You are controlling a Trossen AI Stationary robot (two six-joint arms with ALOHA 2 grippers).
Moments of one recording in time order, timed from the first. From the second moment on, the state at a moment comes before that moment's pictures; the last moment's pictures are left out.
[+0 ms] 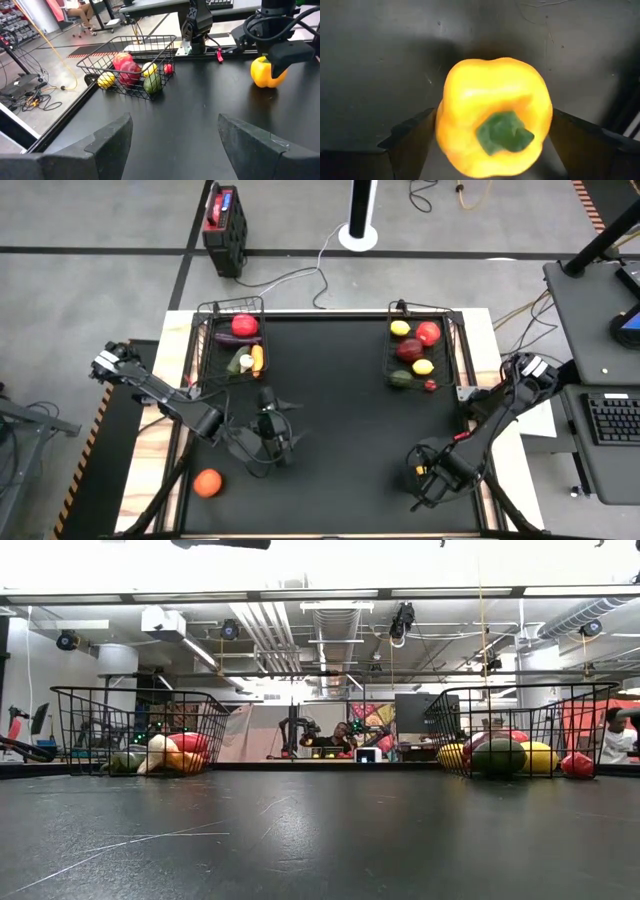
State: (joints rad) left arm -0.53 1.39 0.99 -0.08 -0.85 -0.19; right arm 0.81 1.60 1.05 -0.97 -0.08 2.15
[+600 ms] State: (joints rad) left arm -0.53 1.39 0.99 -0.08 -0.85 -0.20; right arm 0.81 1.60 1.07 -0.97 -0.03 2.09
